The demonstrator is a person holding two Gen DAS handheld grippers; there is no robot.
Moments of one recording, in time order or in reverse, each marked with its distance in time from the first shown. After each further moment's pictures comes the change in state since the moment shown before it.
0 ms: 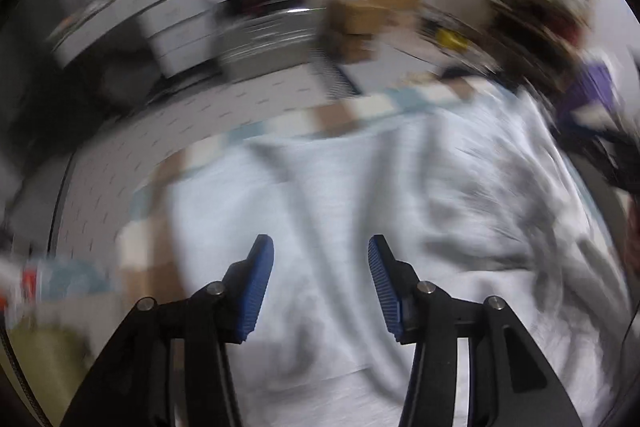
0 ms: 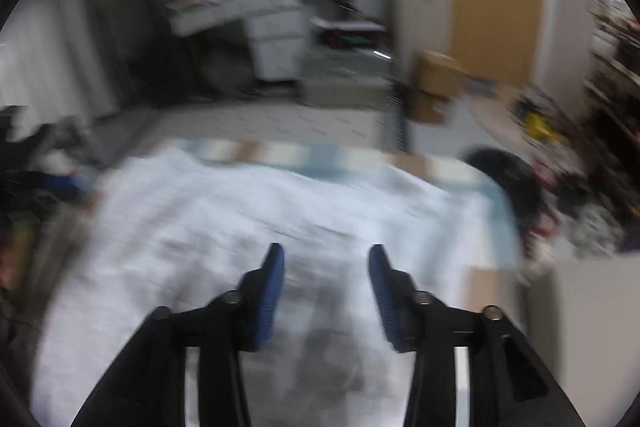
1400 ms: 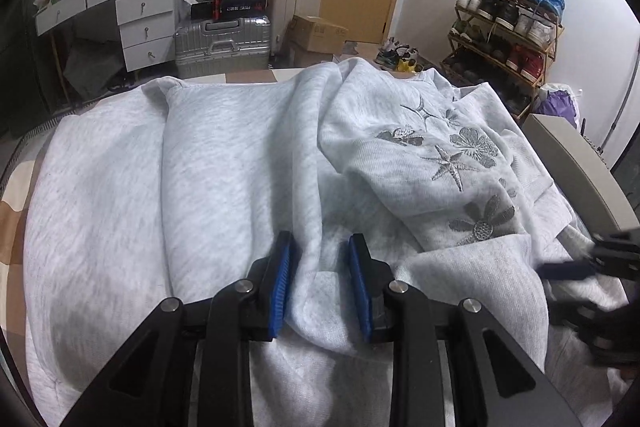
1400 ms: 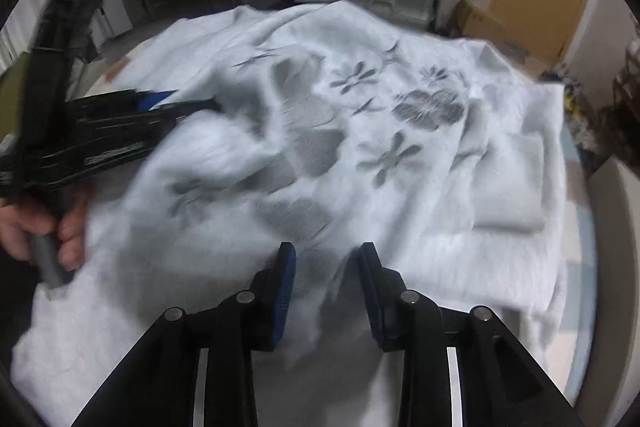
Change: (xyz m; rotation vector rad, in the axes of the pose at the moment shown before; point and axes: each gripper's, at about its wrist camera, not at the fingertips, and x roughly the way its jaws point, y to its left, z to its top) left arm 0.069 -0.049 -0.044 -0.144 -0.149 -0.176; right arm 0.006 0.070 -0.125 0.001 0.277 0.051
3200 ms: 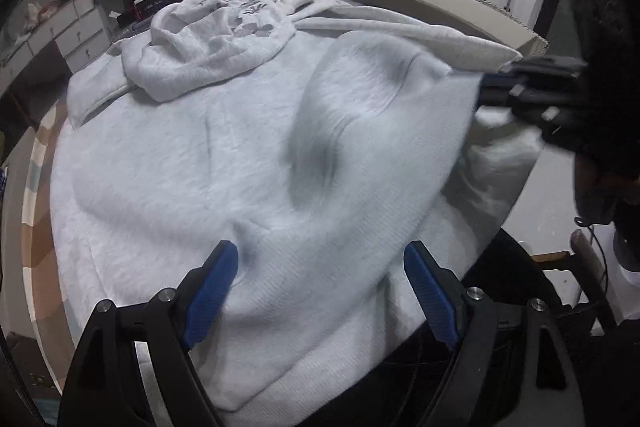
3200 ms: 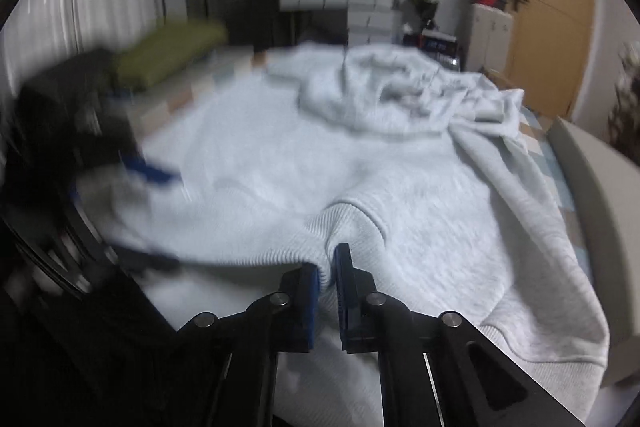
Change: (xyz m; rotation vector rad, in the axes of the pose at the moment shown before) left arm -0.154 -0.138 -0.224 0.332 0.171 -0.053; right arm -0.144 0.093 -0.234 -0.128 -0.402 0.029
